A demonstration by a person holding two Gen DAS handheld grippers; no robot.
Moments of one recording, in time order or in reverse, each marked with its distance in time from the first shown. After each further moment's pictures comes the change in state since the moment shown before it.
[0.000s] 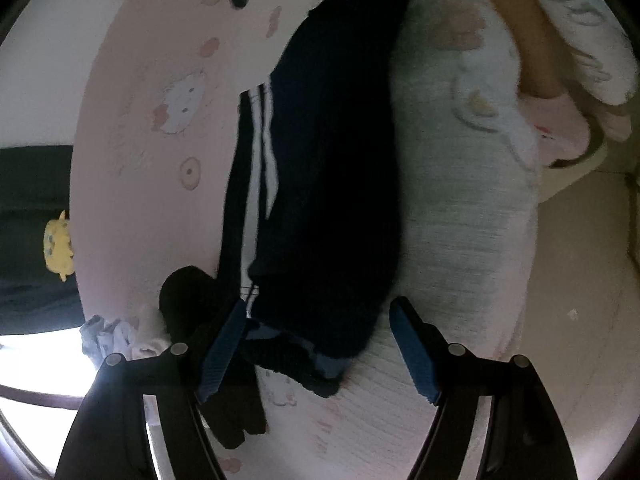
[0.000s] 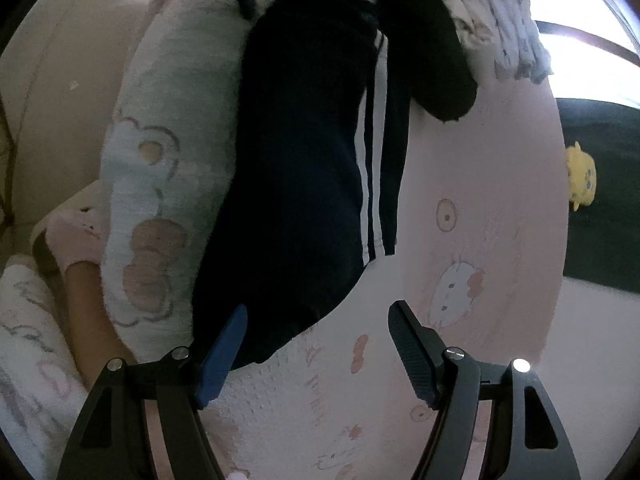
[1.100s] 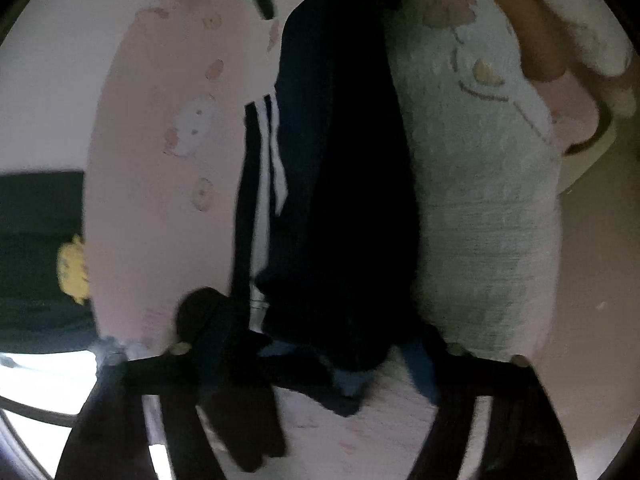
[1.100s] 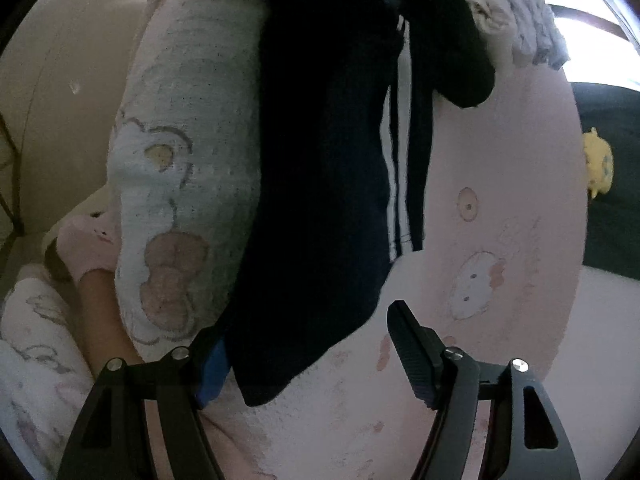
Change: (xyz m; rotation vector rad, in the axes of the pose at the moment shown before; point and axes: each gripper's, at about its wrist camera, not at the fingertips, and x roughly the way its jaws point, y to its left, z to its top) left arm 0.028 0.009 0.000 0.032 -0.093 0.019; right arm 0.033 -0.005 0.010 0.031 0.050 0.111
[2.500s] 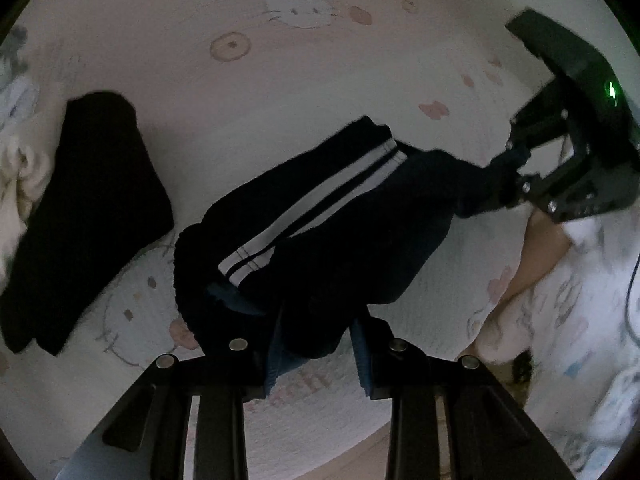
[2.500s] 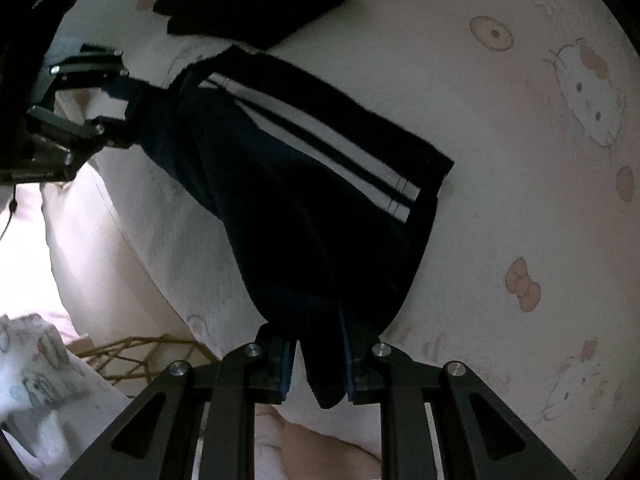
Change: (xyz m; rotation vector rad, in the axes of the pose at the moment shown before) left arm 0.044 0.150 -0.050 -1.061 0.035 -0.751; right arm 0.051 -0.168 -0.044 0.840 0.010 0.804
